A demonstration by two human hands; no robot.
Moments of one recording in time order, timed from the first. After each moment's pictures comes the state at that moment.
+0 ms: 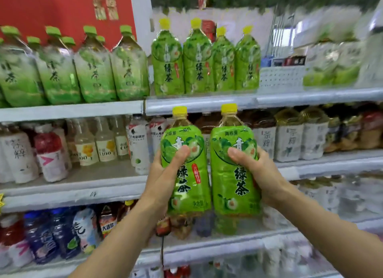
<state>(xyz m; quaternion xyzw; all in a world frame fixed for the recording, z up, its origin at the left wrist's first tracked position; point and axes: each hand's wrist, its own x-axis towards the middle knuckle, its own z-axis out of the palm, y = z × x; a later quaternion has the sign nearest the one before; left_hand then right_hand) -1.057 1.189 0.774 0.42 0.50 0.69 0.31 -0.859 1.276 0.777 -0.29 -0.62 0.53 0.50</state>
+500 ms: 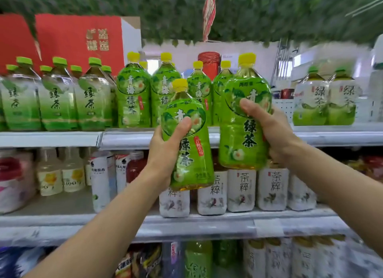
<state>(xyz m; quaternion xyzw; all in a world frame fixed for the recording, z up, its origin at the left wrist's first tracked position) -0.964 1.308 0.888 0.44 0.44 0.75 0.23 -0.772 1.406 0.933 -0.18 -0.66 0.45 0.58</state>
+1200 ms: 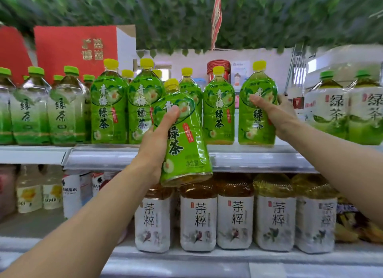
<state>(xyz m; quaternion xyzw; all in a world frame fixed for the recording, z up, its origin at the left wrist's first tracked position) -0.948 1.380 0.937 0.40 0.49 0.74 0.24 -0.751 1.606 0.993 -0.24 -0.65 0.39 0.61</state>
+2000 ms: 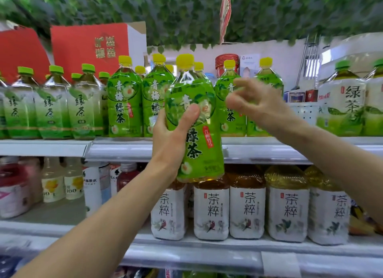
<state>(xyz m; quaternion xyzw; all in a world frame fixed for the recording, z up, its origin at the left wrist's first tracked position) -0.934 1.366 0.921 0.46 0.45 0.76 0.08 -0.776 1.483 0.982 -0.13 -0.84 0.19 0.50</state>
